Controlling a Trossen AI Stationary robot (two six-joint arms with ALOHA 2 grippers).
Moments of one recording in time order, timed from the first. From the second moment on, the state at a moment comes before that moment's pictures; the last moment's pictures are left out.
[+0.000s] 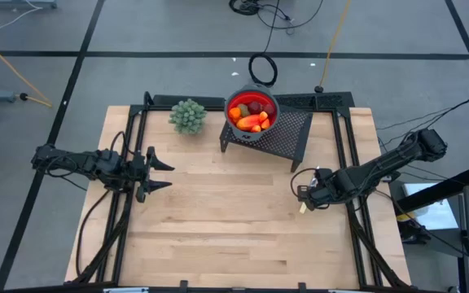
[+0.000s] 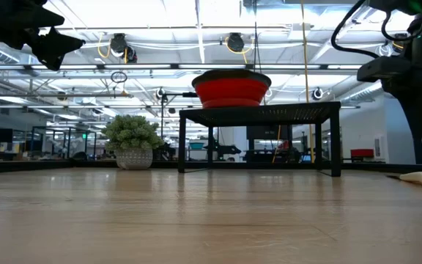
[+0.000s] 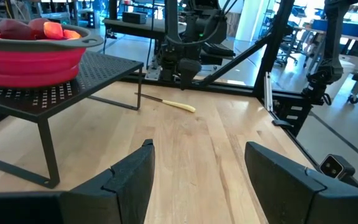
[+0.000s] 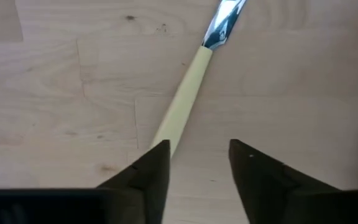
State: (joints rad) left arm -0.22 0.20 0.29 -0.21 -0.14 -0.16; right arm 0.39 1.18 0.73 -1.04 0.11 1.97
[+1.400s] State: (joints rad) left arm -0.22 0.20 0.29 -0.21 -0.14 -0.15; right arm 0.34 1.20 0.46 -0.58 0.07 2.13
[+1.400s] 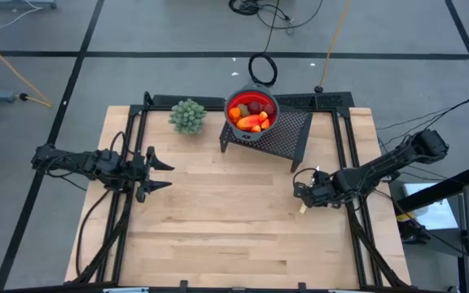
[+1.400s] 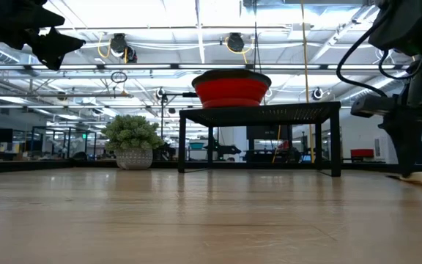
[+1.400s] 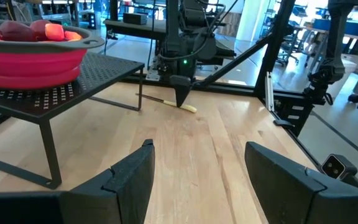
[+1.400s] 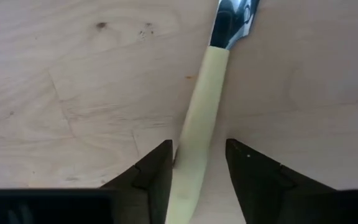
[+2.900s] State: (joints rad) left arm -0.22 0.20 0.29 -0.21 -0.14 -0.16; right arm 0.34 1.12 0.45 -0.67 0.17 2.16
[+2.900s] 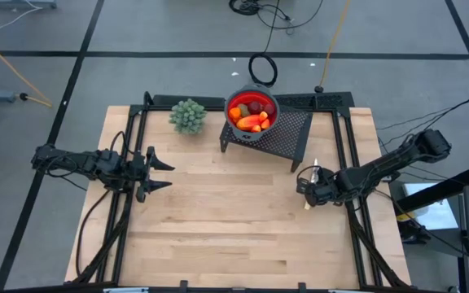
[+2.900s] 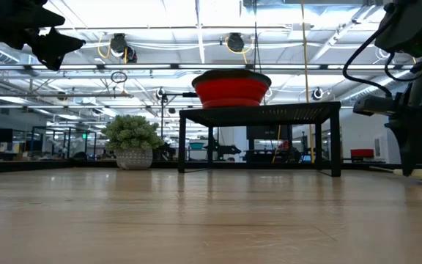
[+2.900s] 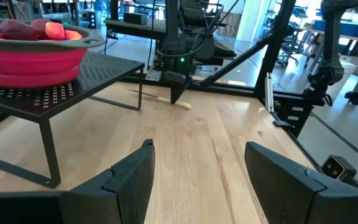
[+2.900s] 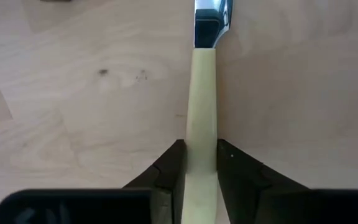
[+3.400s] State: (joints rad) left arm -0.22 0.20 0.29 -0.20 -0.14 -0.17; right arm 0.34 1.00 0.45 -0.82 0.24 2.16
